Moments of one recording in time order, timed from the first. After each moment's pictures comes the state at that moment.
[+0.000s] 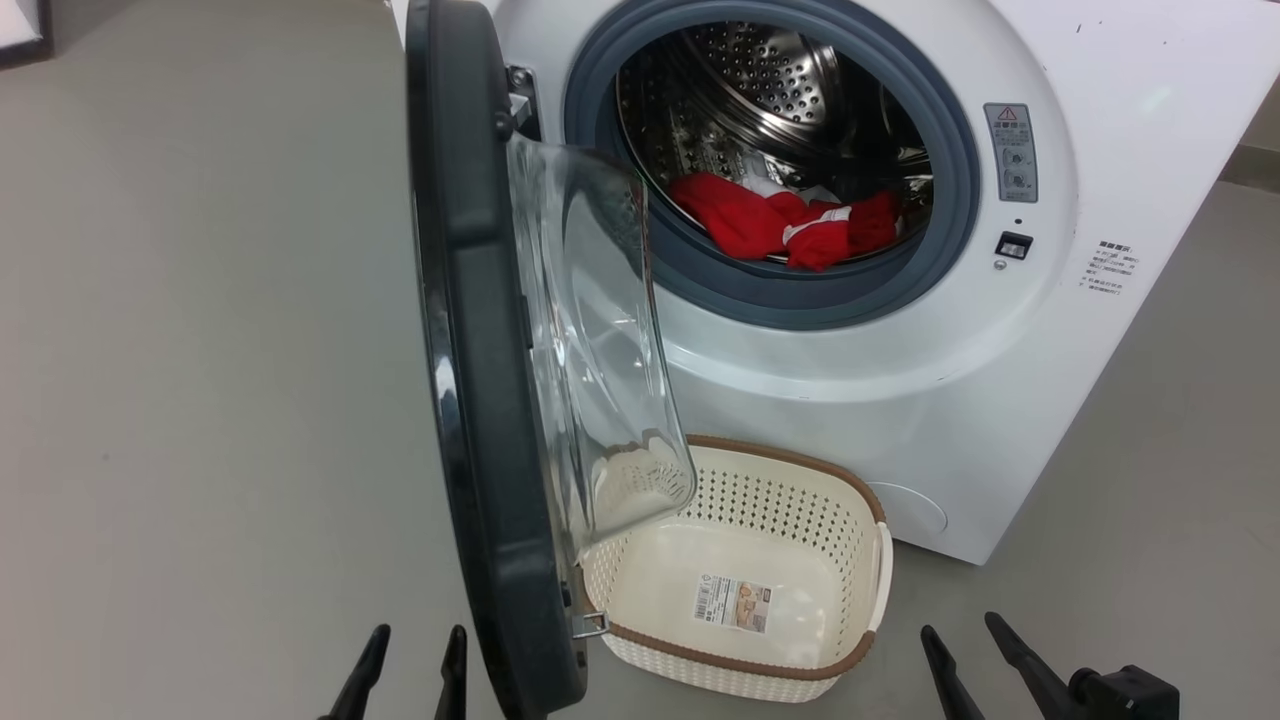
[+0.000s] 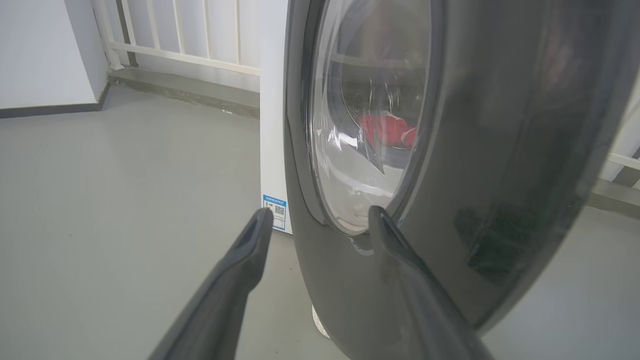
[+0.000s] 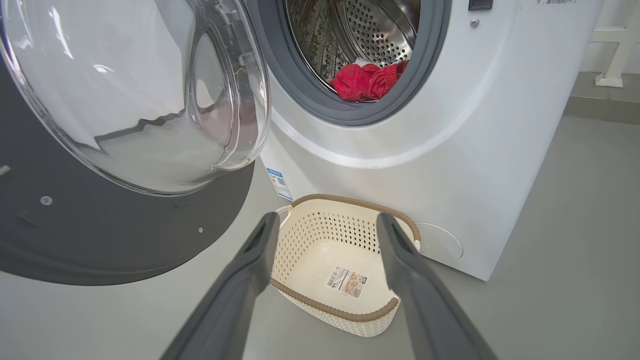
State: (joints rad) left arm 0.08 0.05 -0.14 0.20 -0.25 -0.03 -0.25; right arm 0.12 -0.13 0.15 0.31 0.41 0.12 -0.25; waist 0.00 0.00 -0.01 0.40
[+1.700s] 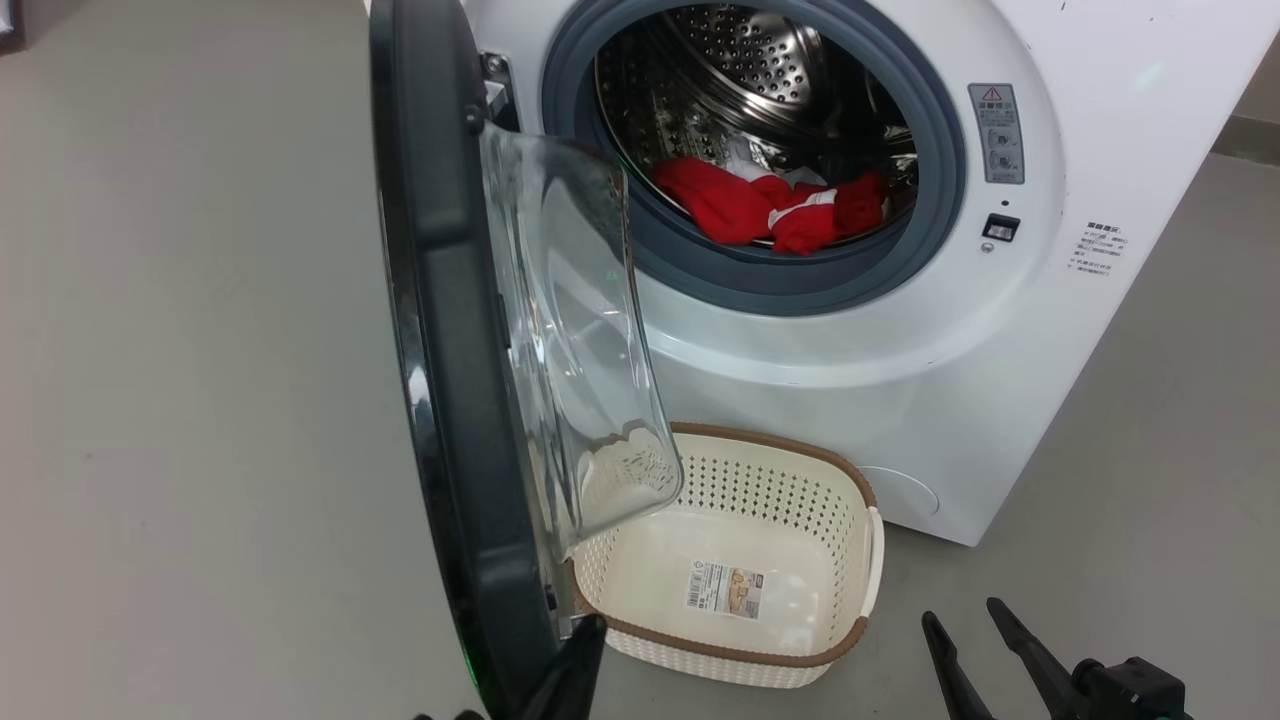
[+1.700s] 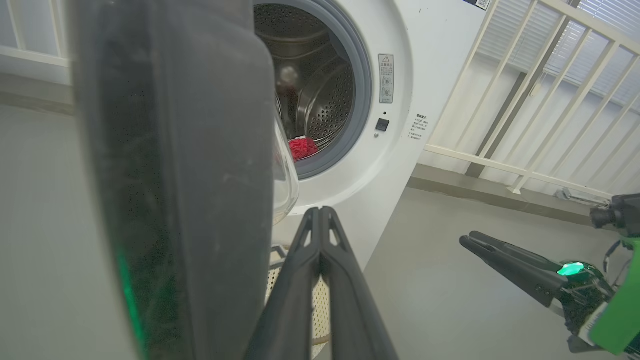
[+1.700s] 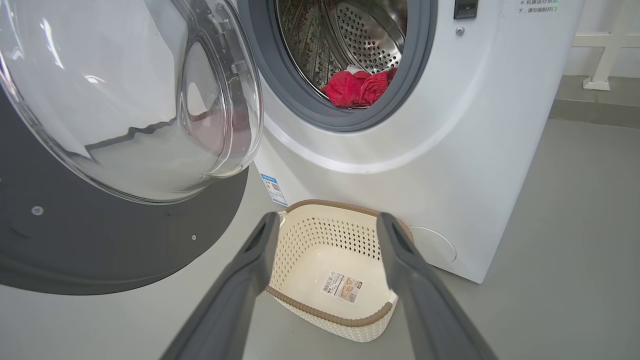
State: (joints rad) left arm 0.05 0.05 -0.40 0.08 -0.32 -0.09 -0.26; right arm 0.12 -0.12 0.14 0.28 0.40 0.12 -0.25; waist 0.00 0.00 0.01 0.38
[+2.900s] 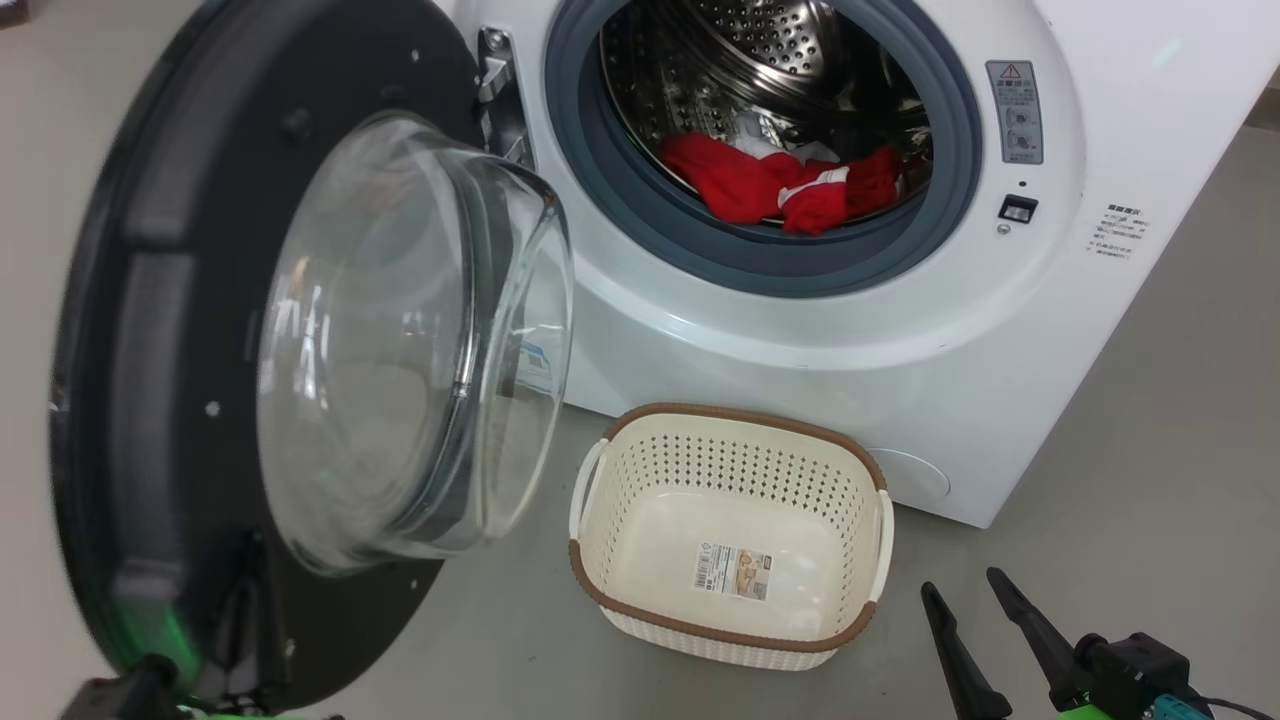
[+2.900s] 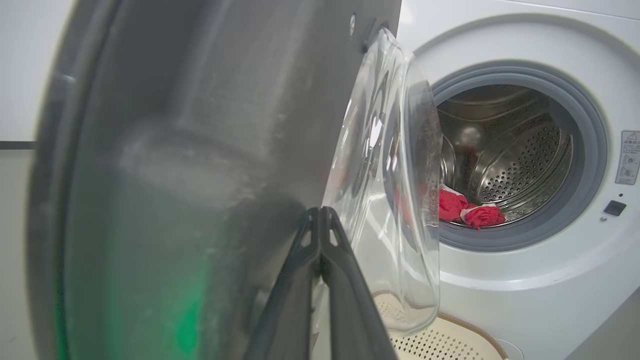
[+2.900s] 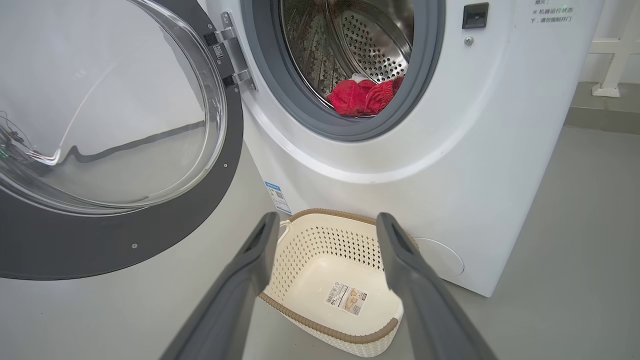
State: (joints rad) left arm 0.02 0.04 0.05 0.10 -0.31 0.01 -0.26; right arm 0.09 -0.13 0.14 0.25 0.40 0.12 -0.25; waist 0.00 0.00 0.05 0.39
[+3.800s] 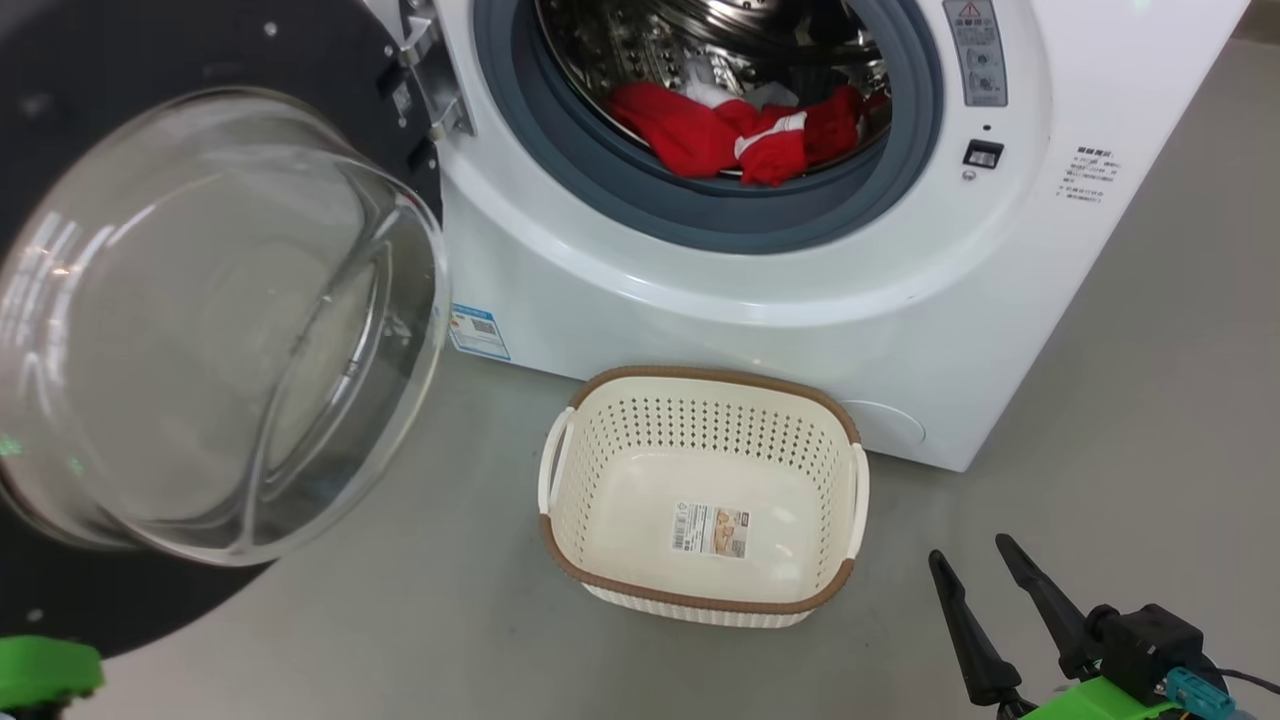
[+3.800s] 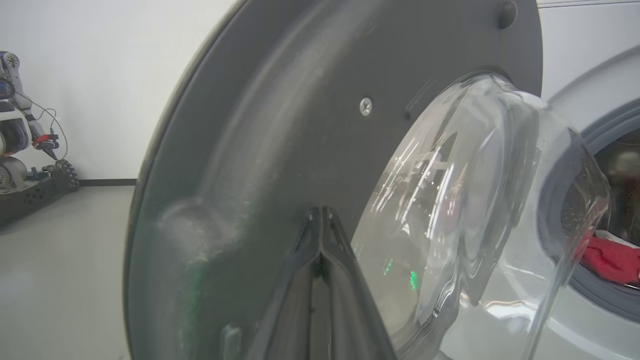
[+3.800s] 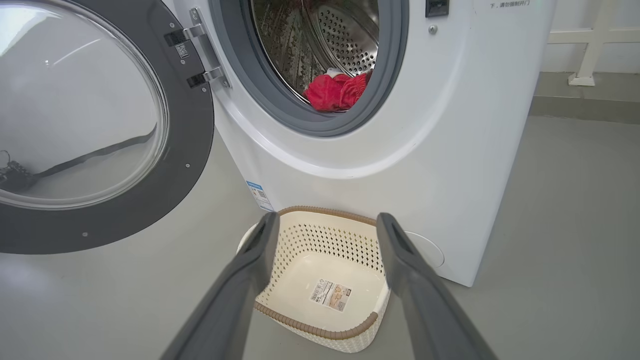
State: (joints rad) left arm -0.20 0.08 0.49 0.29 -0.20 -0.06 -0.26; right arm 0.05 -0.15 0.14 0.24 0.40 0.12 -0.25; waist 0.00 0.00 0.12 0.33
